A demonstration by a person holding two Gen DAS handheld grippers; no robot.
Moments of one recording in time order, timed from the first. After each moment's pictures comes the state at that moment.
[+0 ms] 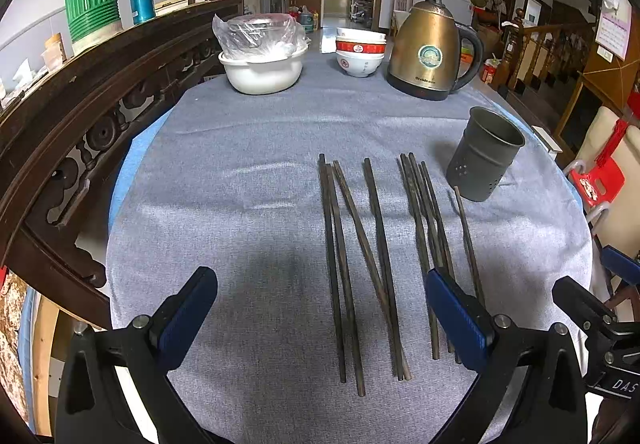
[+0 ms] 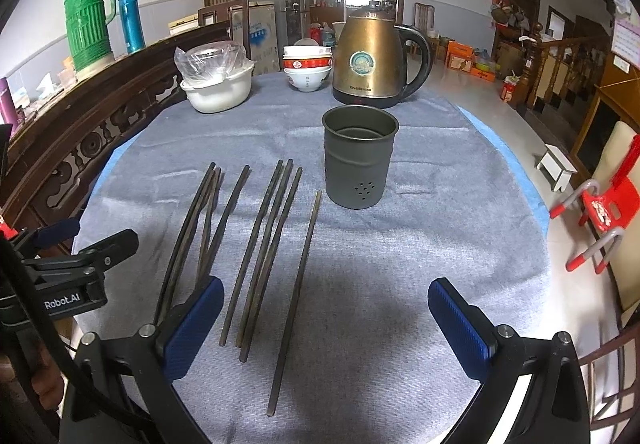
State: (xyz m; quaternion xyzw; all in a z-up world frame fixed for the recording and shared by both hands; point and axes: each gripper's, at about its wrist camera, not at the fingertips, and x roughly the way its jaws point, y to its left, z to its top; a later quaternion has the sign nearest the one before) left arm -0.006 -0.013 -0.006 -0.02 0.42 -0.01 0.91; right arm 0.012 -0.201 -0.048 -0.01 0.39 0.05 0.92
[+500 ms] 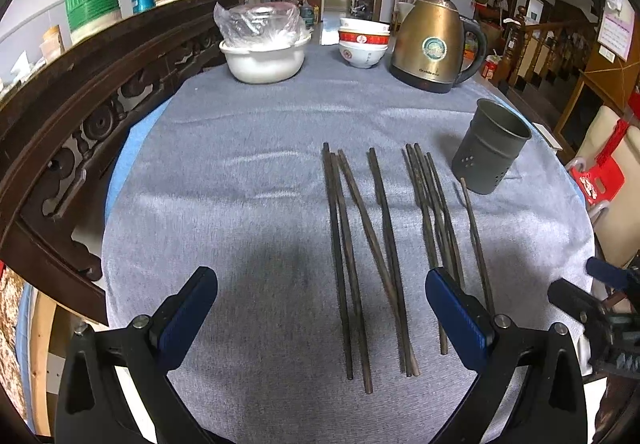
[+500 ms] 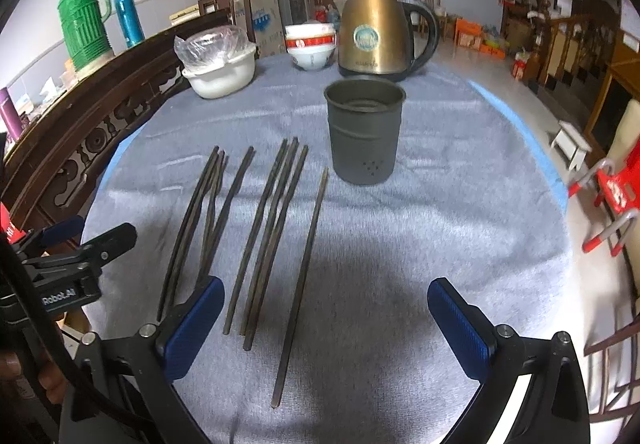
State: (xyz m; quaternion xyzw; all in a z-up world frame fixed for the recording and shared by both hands) left arm -0.003 -0.005 -0.018 -0.03 0.43 -0.01 0.90; right arm 0.027 -0.216 -0.070 0.03 0.44 0.08 0.89
